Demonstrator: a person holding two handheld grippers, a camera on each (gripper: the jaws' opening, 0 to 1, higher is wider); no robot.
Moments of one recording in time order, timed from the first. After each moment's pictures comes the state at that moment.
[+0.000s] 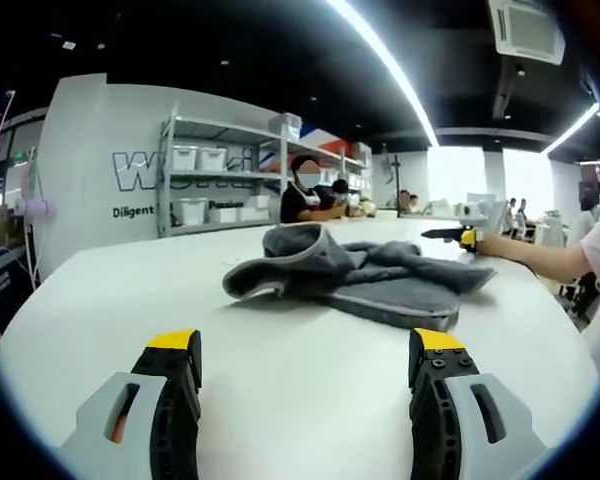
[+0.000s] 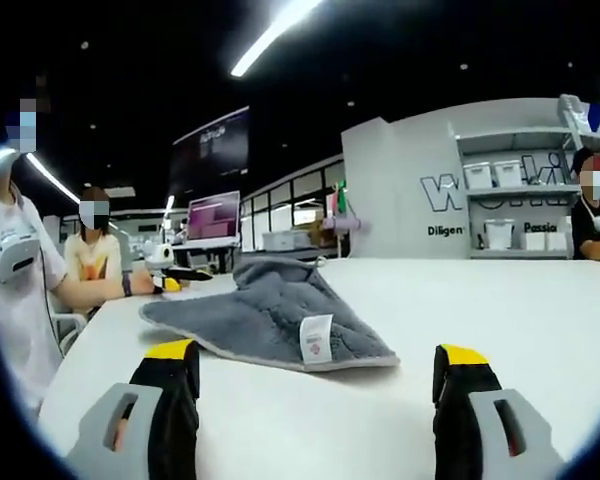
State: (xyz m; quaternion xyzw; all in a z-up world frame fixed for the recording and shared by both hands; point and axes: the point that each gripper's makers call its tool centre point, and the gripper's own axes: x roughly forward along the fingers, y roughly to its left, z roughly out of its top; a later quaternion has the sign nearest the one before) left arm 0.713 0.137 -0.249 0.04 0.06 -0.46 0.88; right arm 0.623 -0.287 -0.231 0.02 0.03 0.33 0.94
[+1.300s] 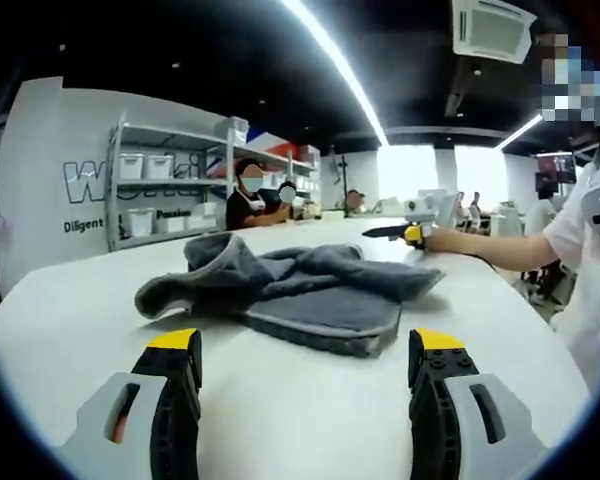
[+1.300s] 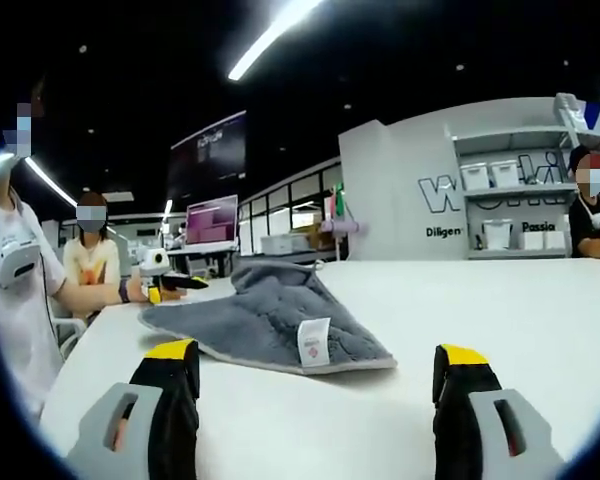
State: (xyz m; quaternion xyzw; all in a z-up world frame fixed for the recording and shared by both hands) left arm 0.665 0.084 -0.242 0.05 0.04 -0.56 0.83; right arm 0.621 -0.281 -0.223 0.03 0.02 0.33 0.94
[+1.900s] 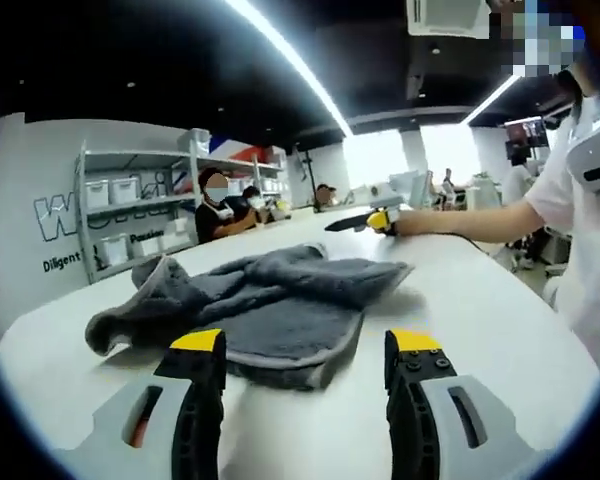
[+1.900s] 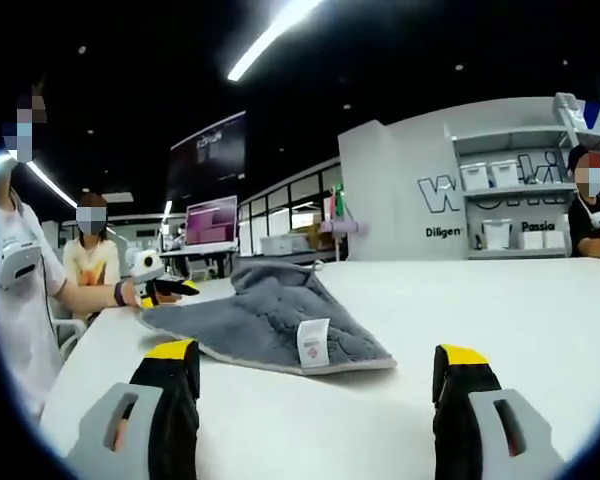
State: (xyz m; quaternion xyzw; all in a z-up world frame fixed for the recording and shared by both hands) left arm 0.633 0.025 -0.250 0.13 0.01 -0.60 0.79; right arm 0.627 -0.290 -0.226 0.04 0.02 0.33 0.94
